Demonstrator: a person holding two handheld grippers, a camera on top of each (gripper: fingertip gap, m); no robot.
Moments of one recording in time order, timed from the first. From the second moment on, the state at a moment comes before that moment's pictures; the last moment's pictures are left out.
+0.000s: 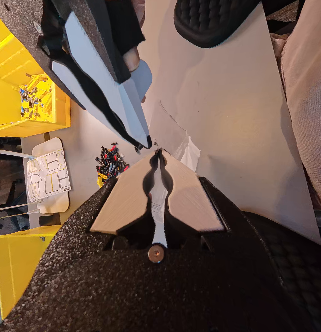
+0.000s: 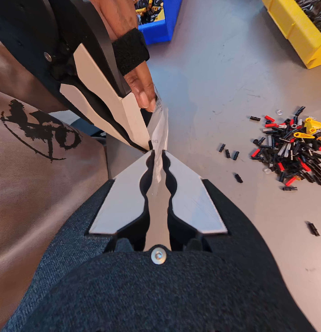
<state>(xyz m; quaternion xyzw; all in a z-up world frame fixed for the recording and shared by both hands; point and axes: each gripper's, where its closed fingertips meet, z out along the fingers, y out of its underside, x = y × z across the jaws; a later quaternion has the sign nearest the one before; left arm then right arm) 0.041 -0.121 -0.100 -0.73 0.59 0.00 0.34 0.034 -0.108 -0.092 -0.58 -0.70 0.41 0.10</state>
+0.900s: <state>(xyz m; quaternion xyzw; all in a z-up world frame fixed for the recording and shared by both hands) 0.057 -0.122 -0.091 -0.77 0.48 -0.09 0.41 0.037 -0.094 -0.090 -0.58 -0.72 0.36 0.16</state>
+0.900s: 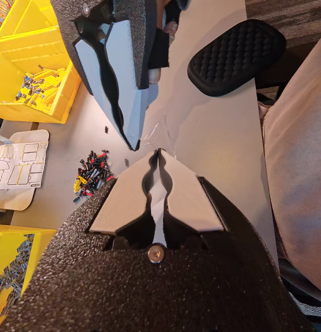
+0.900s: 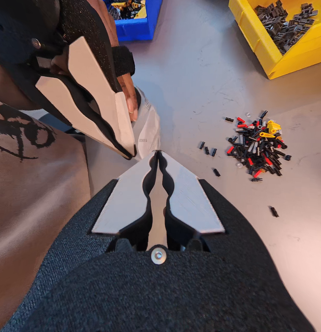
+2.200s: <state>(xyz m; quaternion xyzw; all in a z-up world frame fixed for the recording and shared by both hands) 0.039 -0.126 -0.064 -0.73 0.38 -0.21 0.53 0.072 -0.097 -0.120 -0.48 -0.73 0.44 0.23</state>
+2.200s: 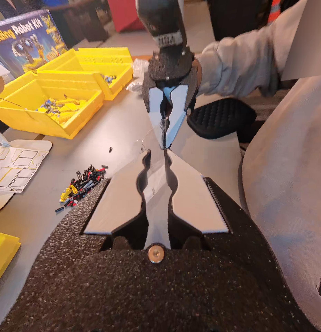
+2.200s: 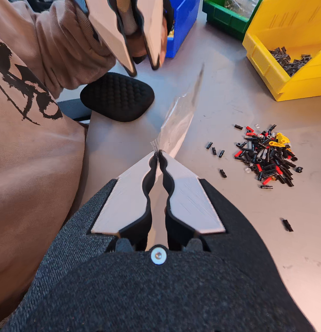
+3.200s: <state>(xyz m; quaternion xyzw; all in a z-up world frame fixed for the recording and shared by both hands) 0.039 -0.104 -0.162 -0.77 0.38 -0.24 0.45 0.066 -0.089 -0.177 -0.47 -0.73 0.42 0.25</state>
